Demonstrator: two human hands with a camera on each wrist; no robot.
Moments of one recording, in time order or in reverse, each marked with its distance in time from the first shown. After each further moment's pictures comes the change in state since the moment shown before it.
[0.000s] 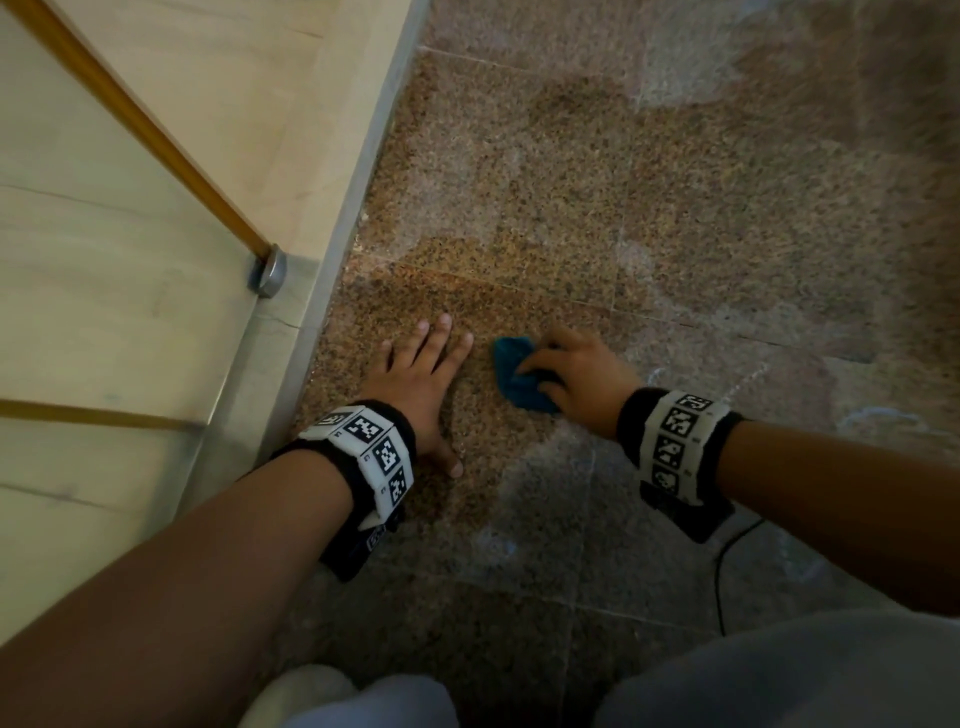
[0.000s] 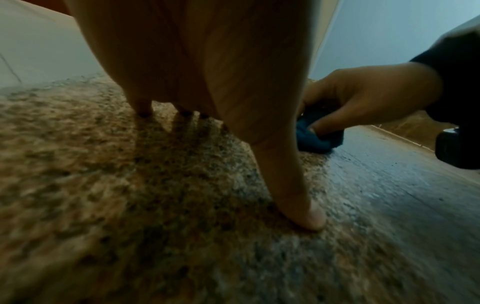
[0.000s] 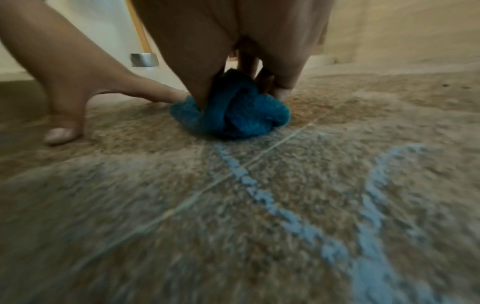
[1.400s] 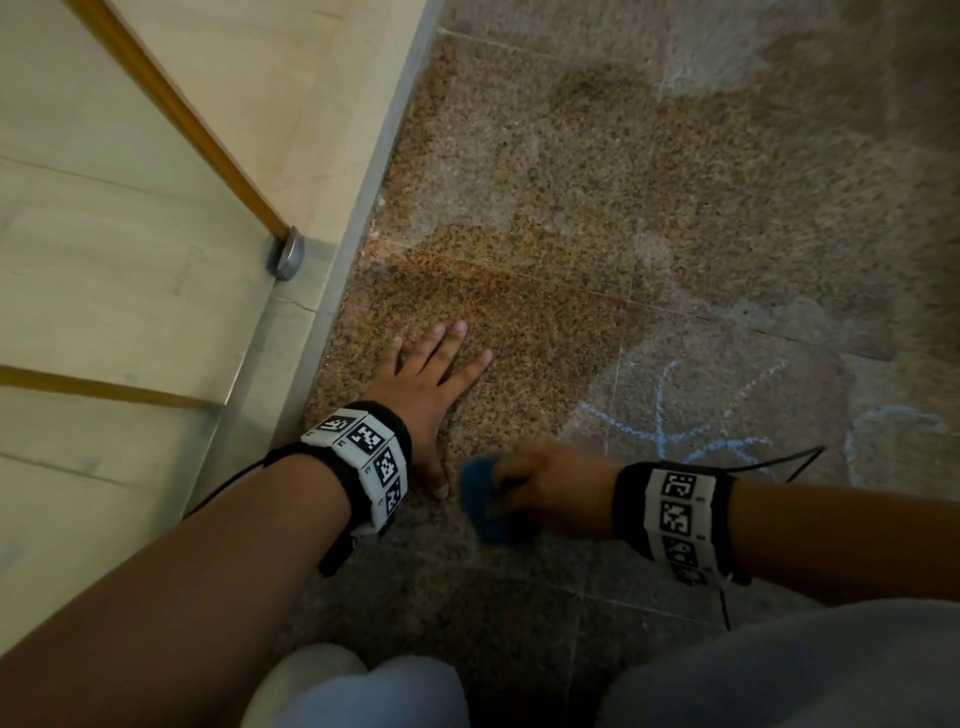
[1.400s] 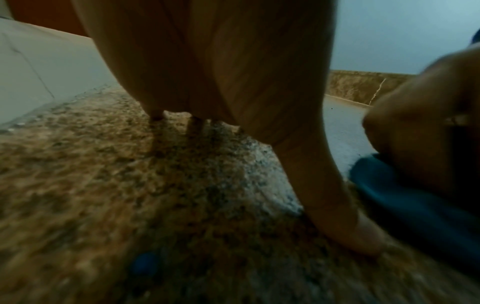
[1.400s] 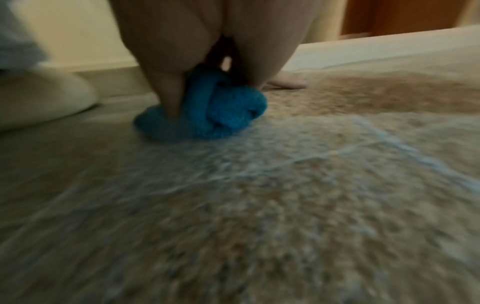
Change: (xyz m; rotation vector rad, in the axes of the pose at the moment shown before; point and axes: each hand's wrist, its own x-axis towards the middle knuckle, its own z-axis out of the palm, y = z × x) left_hand -0.011 -0.007 0.015 0.148 -0.047 0.075; right_hand -0.046 -0.040 0.058 -0.026 -0.142 -0.687
